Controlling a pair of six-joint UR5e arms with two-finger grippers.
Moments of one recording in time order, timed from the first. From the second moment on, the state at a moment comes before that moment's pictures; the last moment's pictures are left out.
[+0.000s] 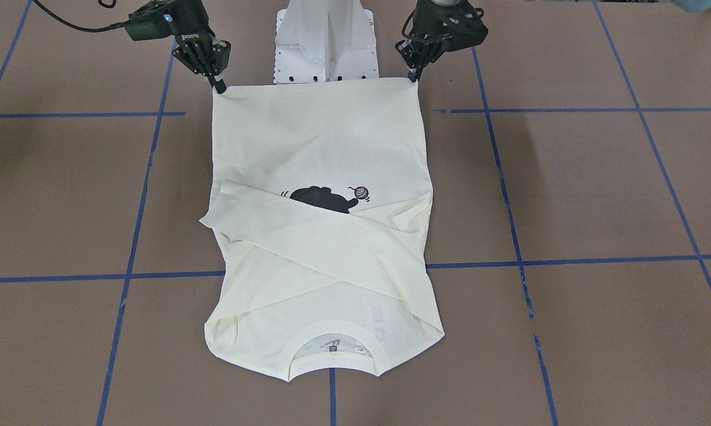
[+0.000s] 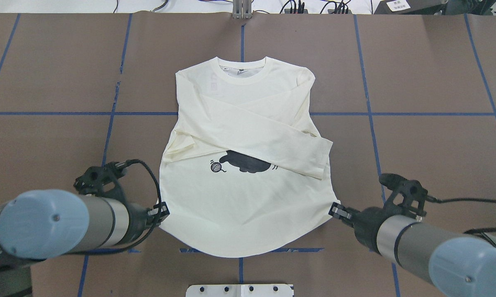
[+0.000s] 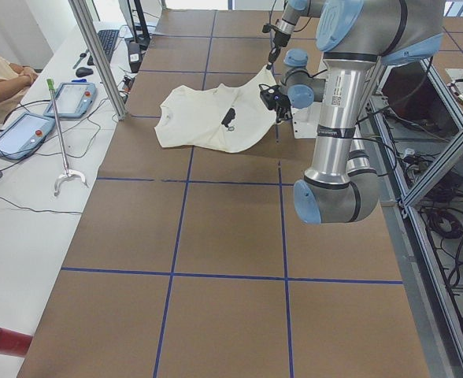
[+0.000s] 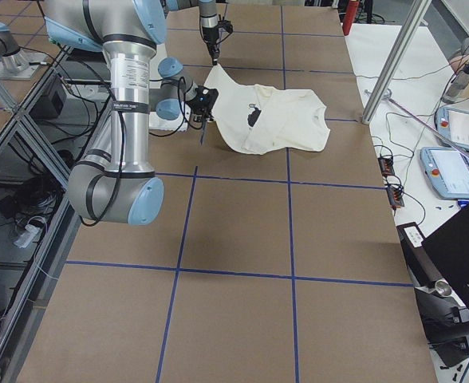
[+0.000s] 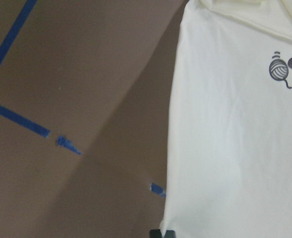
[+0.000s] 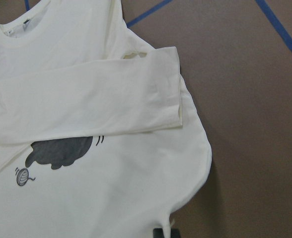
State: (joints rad) left arm -0.31 -1.86 -2.25 -1.51 -1.66 -1.78; right arm 0.19 -1.56 2.30 -1.26 1.32 1.81
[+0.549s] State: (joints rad) left arm -0.60 -2.04 -1.91 -1.65 -1.67 -1.57; right arm 0.63 -1.21 1.86 -1.25 1.60 1.49
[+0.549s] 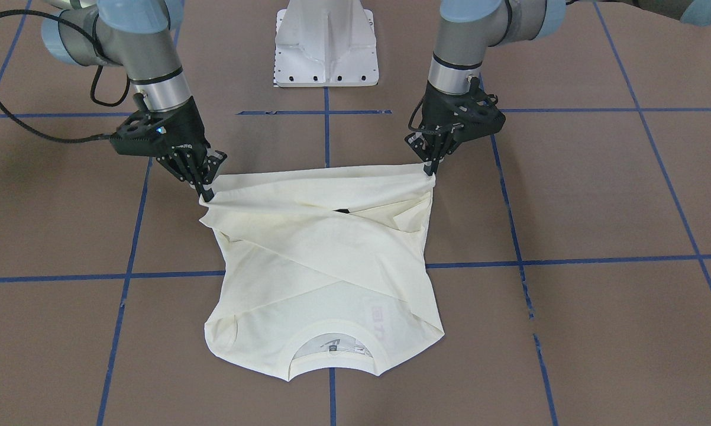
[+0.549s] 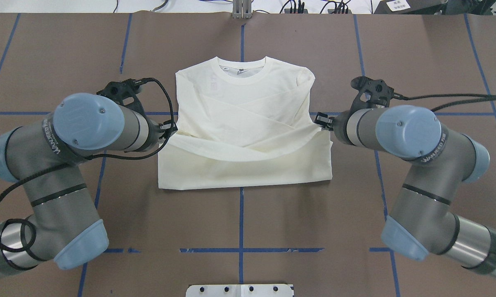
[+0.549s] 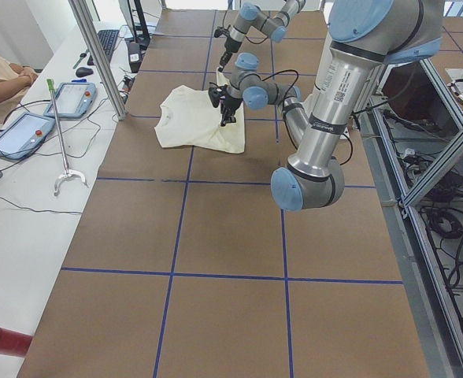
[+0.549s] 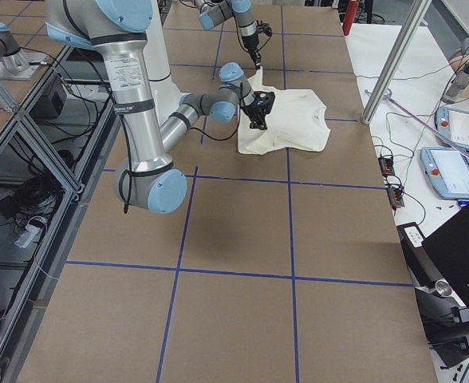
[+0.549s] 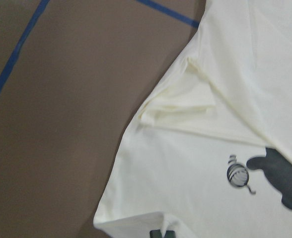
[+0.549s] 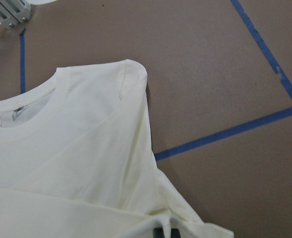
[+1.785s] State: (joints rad) left arm -0.76 -2.24 -1.30 -2.08 -1.61 -1.54; right arm 0.79 -0.83 1.16 -1.11 1.64 1.34
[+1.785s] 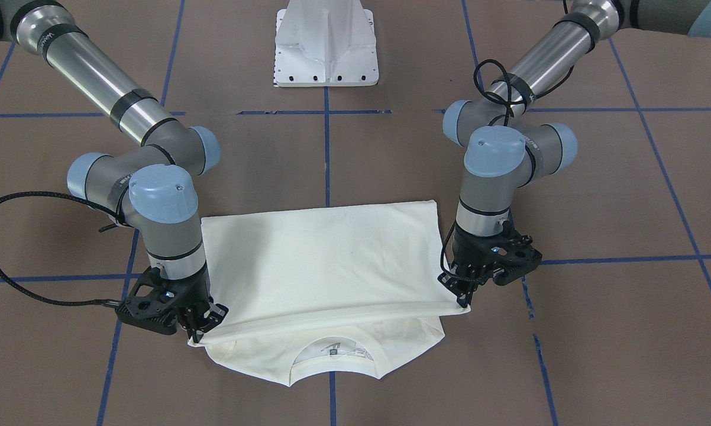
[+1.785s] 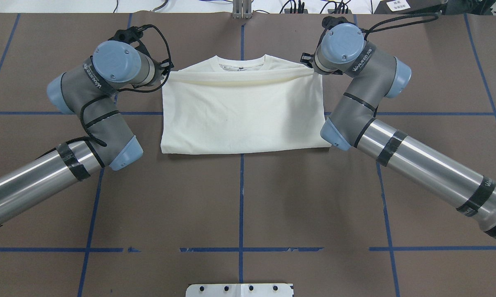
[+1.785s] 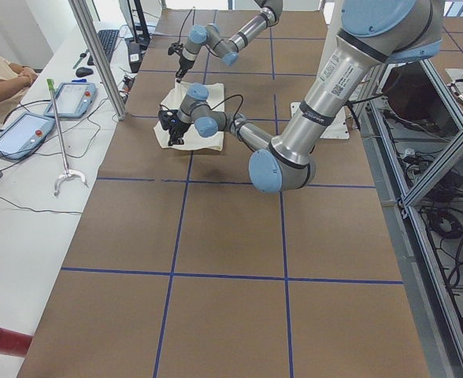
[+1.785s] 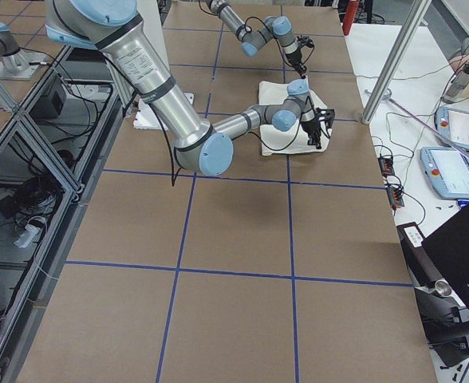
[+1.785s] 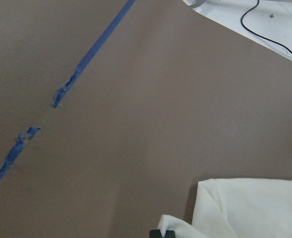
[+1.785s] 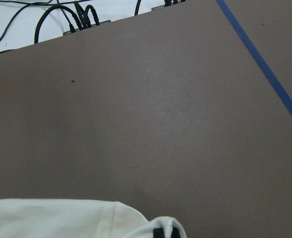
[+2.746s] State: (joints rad) left arm -0.76 -2.14 -1.55 -2.18 -1.74 -1.55; right arm 0.68 -1.15 1.63 -1.10 1.71 1.46
